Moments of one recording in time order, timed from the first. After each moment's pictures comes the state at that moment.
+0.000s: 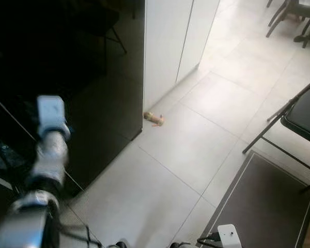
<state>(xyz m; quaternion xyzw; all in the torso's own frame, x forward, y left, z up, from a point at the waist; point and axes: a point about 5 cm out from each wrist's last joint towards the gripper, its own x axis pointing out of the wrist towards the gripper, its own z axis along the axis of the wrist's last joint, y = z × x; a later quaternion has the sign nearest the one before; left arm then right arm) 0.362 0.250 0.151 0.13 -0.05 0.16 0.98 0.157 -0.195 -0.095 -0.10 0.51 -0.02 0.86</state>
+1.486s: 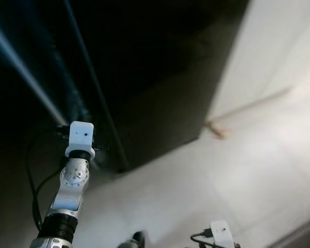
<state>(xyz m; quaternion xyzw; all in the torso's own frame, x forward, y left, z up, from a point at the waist) 0.323 0.191 0.133 0.14 -0.10 0.05 0.98 0.161 -0.183 -0.094 -0.07 0.48 0.02 0.87</state>
